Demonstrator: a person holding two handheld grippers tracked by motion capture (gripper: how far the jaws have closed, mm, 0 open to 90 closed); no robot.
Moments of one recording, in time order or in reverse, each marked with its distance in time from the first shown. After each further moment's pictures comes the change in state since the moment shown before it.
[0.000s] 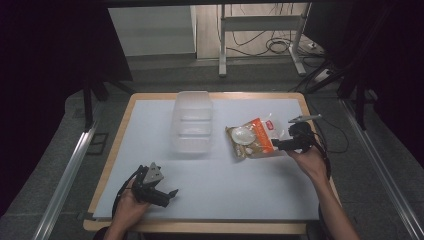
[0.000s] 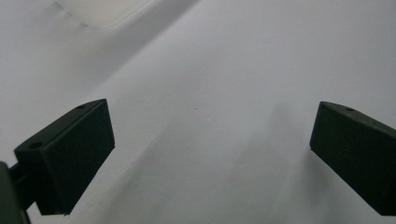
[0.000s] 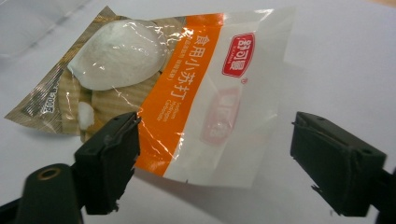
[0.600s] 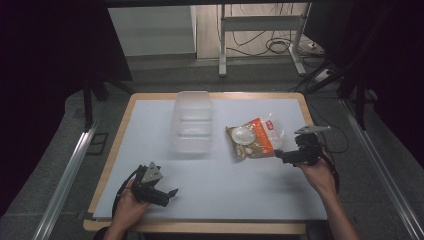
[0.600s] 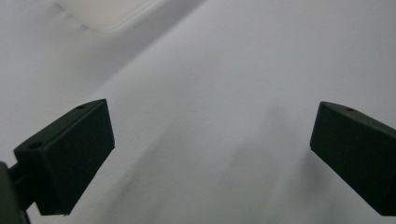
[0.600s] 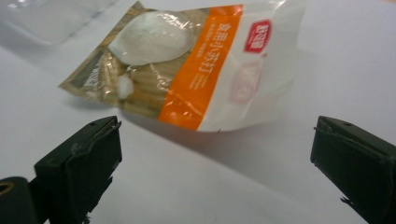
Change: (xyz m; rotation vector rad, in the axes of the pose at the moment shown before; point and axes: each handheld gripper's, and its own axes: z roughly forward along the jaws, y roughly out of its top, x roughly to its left) left arm 0.002 0.000 -0.001 -0.016 -0.014 -0.021; right arm 0.017 -0.026 -0.032 -0.051 0.014 -0.011
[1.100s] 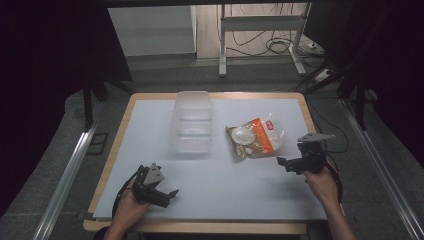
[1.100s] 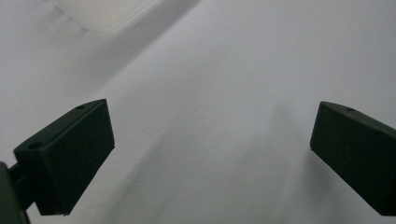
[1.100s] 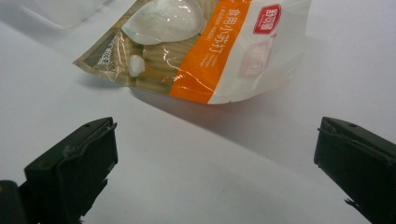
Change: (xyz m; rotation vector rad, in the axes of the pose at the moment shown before) left arm -0.003 0.000 0.001 0.005 0.014 0.027; right arm 0.004 -0.020 -0.011 -0.010 0.027 -0.021
